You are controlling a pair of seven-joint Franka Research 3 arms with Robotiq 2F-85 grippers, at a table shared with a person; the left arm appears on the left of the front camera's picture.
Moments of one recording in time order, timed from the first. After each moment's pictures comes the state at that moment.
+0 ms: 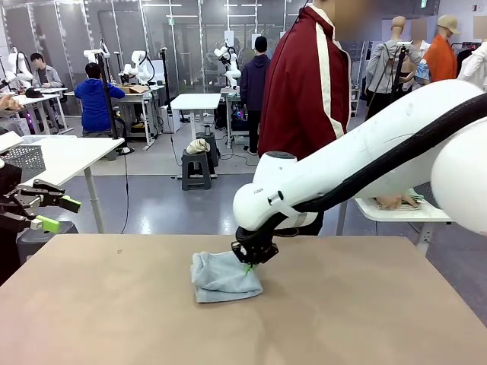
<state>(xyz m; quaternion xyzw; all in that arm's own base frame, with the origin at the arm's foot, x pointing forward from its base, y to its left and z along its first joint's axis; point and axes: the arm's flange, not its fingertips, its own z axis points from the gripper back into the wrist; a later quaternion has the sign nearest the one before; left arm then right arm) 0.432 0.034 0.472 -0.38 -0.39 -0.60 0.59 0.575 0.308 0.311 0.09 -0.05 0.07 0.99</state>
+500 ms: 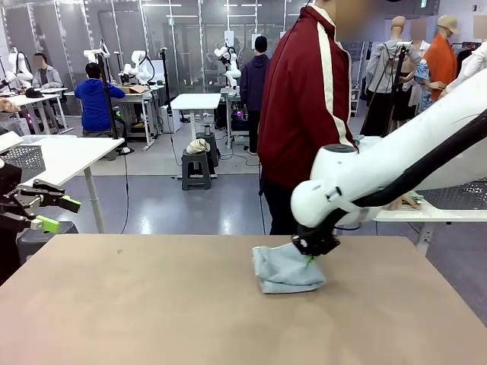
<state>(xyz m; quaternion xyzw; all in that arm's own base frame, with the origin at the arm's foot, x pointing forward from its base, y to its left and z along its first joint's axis) 0.432 0.034 0.472 -0.38 -0.39 -0.60 0.59 0.585 0.162 0.322 0.03 -0.08 0.01 1.00</state>
